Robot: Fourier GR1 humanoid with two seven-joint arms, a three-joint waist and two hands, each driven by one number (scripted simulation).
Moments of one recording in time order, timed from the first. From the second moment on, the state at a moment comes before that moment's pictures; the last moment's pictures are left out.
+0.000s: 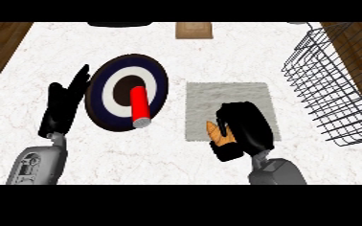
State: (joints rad) left arm -0.21 0.20 0.08 -1.40 -0.13 -0.02 0.24; right arm -0.17 -0.02 0.32 -1.62 1.15 0.27 0.21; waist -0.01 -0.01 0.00
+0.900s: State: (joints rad) left arm -0.21 0.20 0.09 -1.40 -0.13 -0.03 0.24; right arm -0.65 -0.01 0.05 -2.21 0.61 0.48 0.91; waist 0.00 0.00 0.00
